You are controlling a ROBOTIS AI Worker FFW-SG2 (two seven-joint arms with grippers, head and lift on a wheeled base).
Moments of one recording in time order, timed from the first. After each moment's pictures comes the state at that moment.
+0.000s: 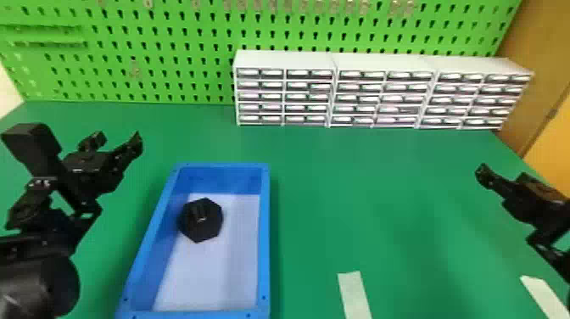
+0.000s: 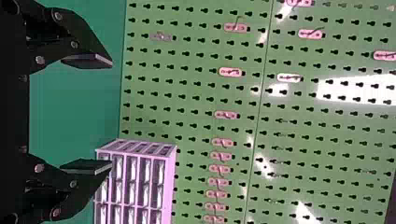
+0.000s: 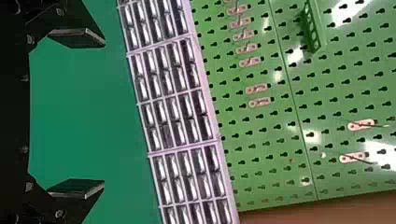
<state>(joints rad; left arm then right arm) -0.08 0.08 0.24 -1.71 0.16 0.22 -0.32 -0.07 -0.14 -0.49 -1.69 -0.29 0.44 0.42</state>
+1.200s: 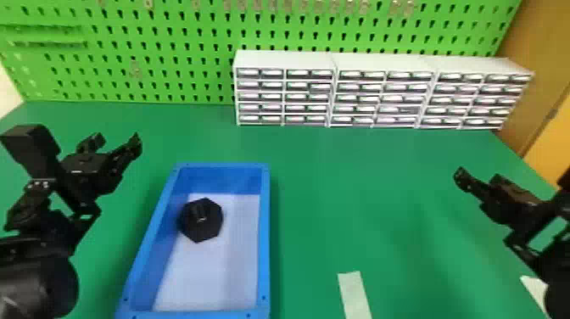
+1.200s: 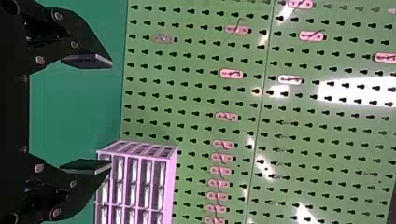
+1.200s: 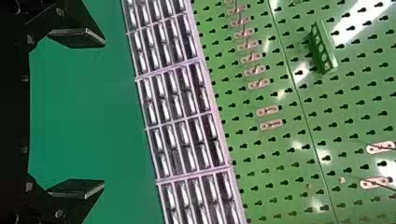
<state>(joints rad) -0.07 0.08 0.25 -1.71 0.17 0.22 -0.31 -0.08 -0.14 -0.43 -1.62 -0.30 0.39 0.47</state>
